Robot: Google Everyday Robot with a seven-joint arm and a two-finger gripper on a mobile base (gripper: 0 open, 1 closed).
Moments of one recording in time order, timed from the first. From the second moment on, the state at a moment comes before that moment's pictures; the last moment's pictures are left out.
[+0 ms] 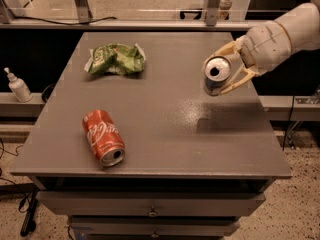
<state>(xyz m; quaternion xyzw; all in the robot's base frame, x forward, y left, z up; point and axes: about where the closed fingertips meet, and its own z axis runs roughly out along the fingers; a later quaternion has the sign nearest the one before) 0.523 -0.129 0.932 -0.34 -0.80 -0.42 0.27</state>
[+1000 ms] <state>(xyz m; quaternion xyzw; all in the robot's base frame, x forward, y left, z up) 0.491 -0.141 0.938 -0.47 -0.77 -0.33 0.29</state>
